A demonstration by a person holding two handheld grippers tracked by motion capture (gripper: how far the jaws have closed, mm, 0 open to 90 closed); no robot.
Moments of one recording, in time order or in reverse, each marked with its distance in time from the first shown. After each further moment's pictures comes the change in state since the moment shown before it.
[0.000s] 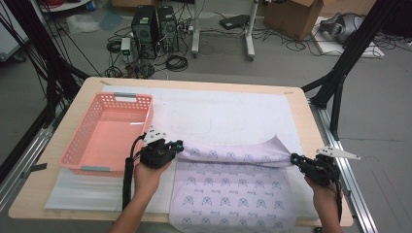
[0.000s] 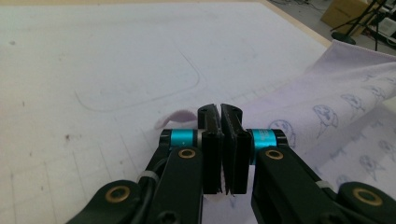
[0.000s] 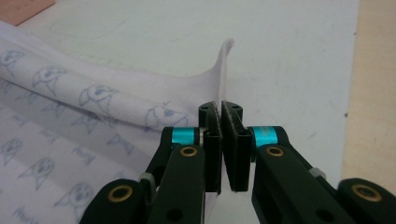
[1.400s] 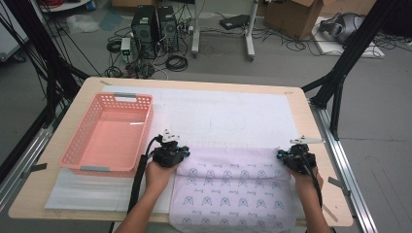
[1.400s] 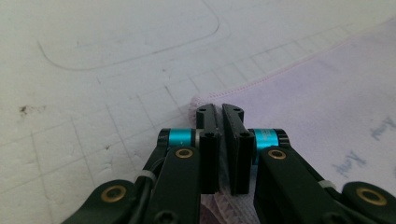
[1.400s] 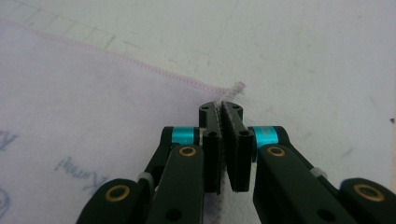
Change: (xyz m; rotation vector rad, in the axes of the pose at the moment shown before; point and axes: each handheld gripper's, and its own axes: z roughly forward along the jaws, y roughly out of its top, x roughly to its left) left arm 0.010 -0.013 0.052 0.141 0.032 0.020; right arm 0.005 0.016 0.063 0.175 -0.120 -0.087
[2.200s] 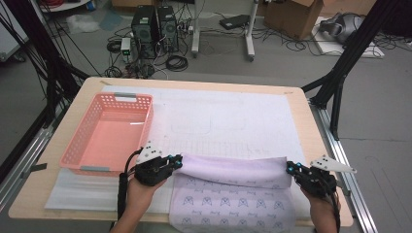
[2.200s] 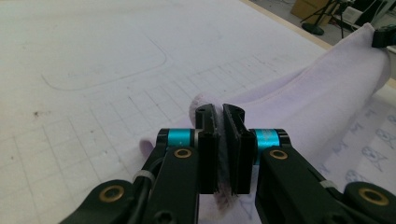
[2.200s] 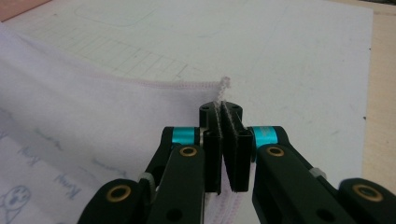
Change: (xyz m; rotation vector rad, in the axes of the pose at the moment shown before) left arm -0.019 -0.025 -0.075 -0.149 -0.134 0.062; right arm 0.025 -0.037 -0.078 -0.209 0.102 -0.016
